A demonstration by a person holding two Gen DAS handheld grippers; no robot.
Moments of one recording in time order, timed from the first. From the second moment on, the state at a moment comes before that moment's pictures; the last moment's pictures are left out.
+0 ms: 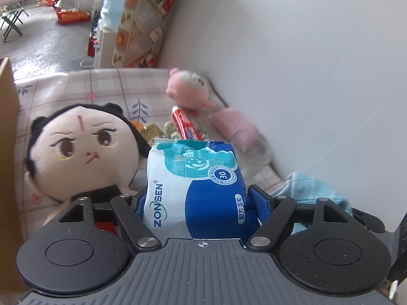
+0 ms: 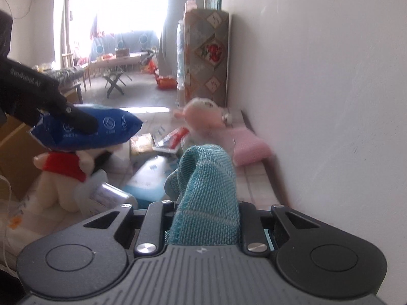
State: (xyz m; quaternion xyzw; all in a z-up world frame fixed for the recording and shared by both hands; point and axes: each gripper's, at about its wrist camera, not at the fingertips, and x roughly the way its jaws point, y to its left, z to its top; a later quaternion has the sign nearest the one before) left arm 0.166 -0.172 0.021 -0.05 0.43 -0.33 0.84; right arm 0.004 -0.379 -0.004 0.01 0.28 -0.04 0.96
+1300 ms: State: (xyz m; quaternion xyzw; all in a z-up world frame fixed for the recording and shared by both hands) left arm 0.305 0.138 0.037 -0.10 0.37 -0.01 0.92; right arm 0.368 -0.053 0.069 0.15 0.41 0.28 0.85
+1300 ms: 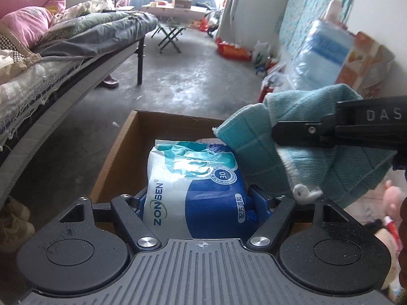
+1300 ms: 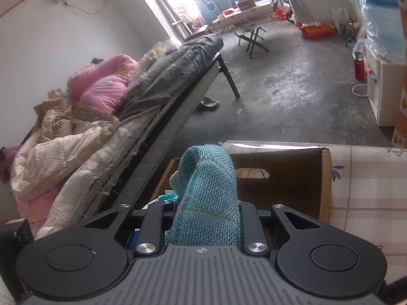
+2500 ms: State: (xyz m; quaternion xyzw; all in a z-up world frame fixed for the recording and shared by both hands) left arm 0.278 0.178 0.045 -0.12 0.37 0.06 0.92; right arm 0.403 -0.050 0.034 0.21 0.46 0.24 0.83
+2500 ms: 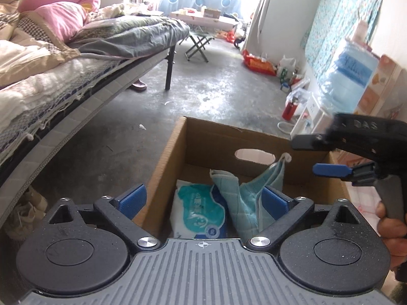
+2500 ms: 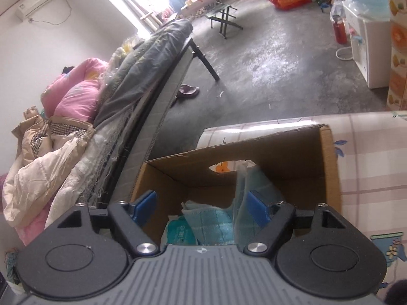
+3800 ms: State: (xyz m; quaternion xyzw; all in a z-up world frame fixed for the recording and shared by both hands) left arm 0.161 0.226 0.076 -0.17 0.29 0.06 0.94; right arm 0.272 -0.040 0.074 0.13 0.45 0.44 0.76
